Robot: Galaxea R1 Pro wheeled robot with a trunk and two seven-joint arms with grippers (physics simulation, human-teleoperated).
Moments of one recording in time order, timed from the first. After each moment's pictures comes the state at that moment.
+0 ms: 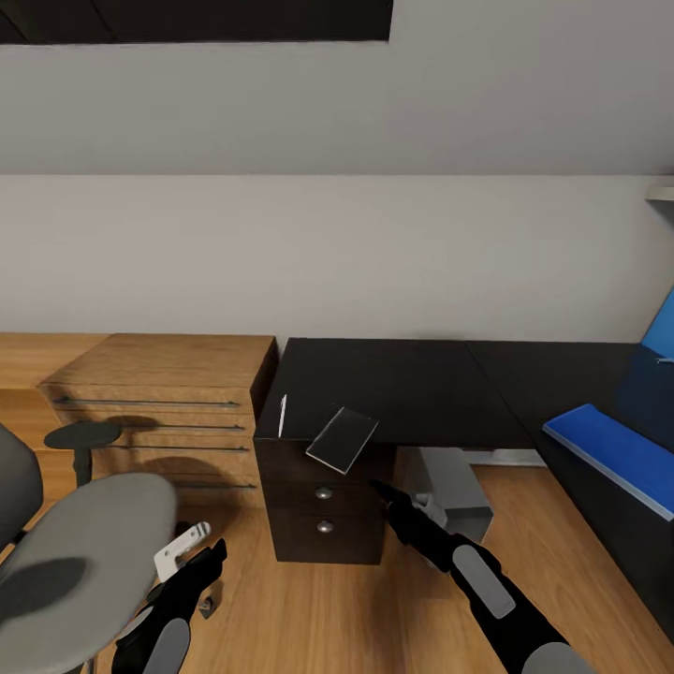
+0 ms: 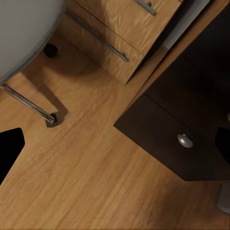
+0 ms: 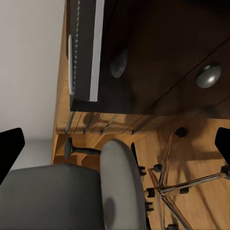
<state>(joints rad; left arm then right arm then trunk) -0.05 -0.04 -0.05 -1.50 0.61 0.34 0.57 -0.49 -0.04 0.23 -0.74 -1.23 0.39 0.37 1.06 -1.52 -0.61</state>
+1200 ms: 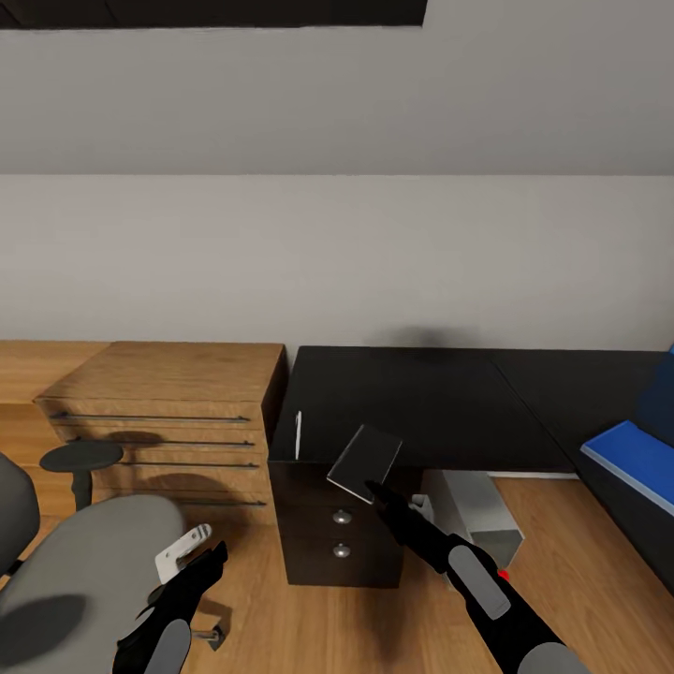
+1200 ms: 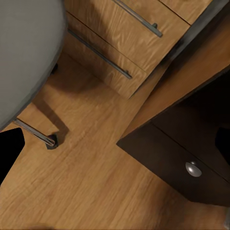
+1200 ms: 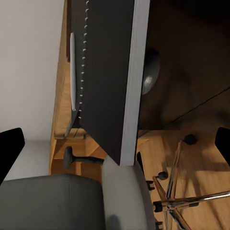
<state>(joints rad) -0.05 -0.04 -0.05 -1.49 0.61 0.34 0.57 -0.49 -0.02 0.23 -0.73 -1.21 0.39 0.37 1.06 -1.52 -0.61</state>
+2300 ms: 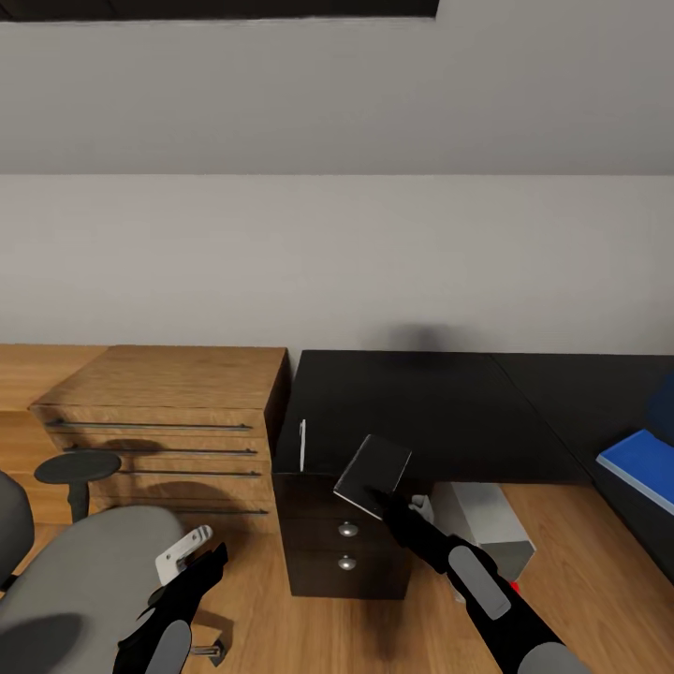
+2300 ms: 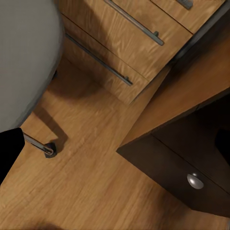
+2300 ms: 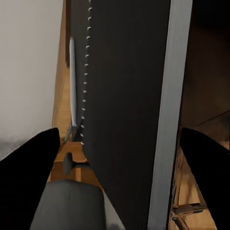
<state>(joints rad) -0.05 -0.04 -0.05 -1.48 0.61 0.34 0.57 -0.49 -0.02 0.23 -0.73 -1.21 0.39 0.37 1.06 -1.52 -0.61</state>
